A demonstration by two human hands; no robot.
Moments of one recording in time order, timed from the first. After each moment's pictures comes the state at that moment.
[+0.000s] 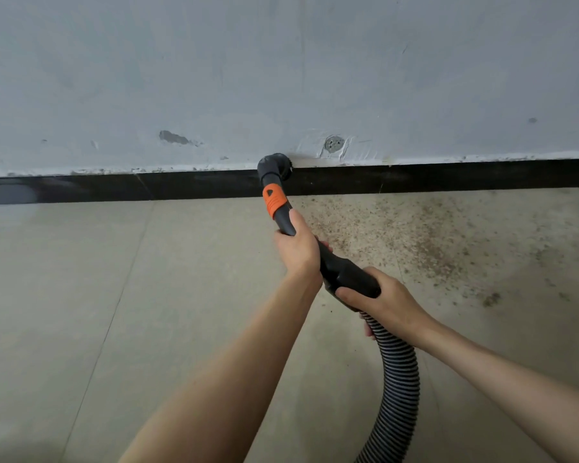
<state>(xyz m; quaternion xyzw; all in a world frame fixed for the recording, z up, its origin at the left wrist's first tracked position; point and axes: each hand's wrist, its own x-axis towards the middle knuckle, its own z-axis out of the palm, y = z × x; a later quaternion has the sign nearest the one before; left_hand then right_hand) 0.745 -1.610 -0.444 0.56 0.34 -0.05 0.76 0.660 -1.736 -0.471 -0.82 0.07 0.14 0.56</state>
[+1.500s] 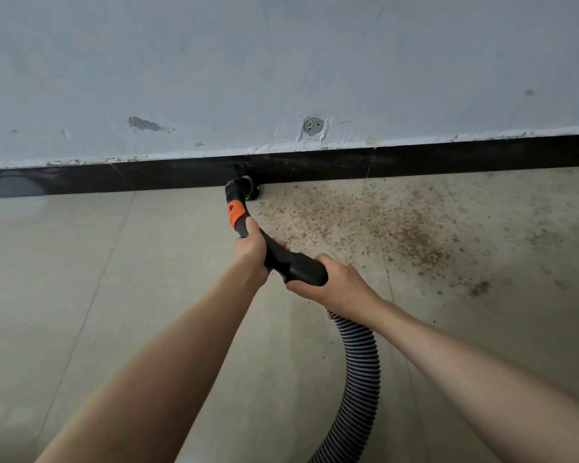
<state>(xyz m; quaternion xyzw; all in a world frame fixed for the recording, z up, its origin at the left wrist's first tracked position) 0.772 -1.586 -0.501 0.55 0.42 -0.13 0.71 0.687 -1.732 -0.501 -0.88 0.01 0.19 0.44</state>
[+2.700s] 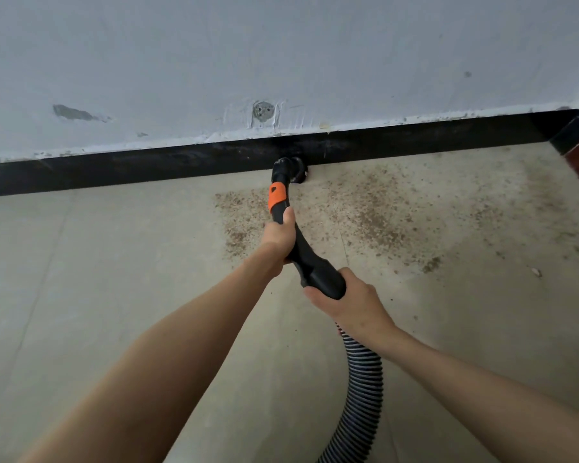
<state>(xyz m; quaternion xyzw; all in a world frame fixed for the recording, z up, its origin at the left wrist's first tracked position) 0.764 -1.678 -0.516 0.71 0.25 -0.28 0.59 0.626 -1.787 -0.514 -0.85 0.18 0.14 0.48</state>
